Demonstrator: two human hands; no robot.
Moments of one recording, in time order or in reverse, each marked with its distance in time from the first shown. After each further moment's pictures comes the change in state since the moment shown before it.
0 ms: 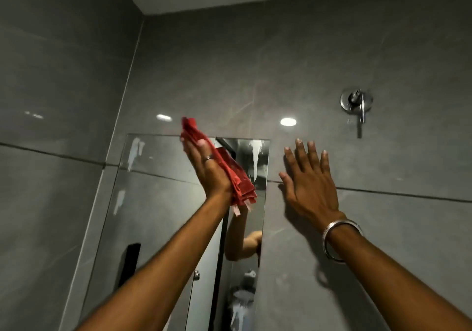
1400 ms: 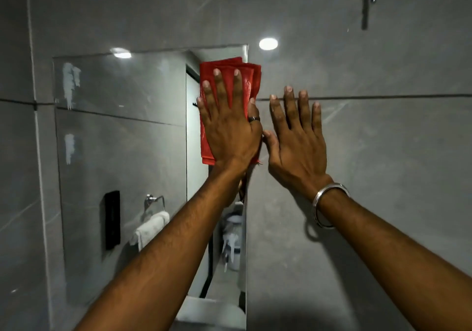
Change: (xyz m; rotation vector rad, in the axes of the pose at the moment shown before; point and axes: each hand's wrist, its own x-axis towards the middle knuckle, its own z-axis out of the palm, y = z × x) left_hand -0.056 -0.106 0.010 1.296 -0.395 0.561; right_hand -0.069 -0.011 0.065 0.006 0.199 0.028
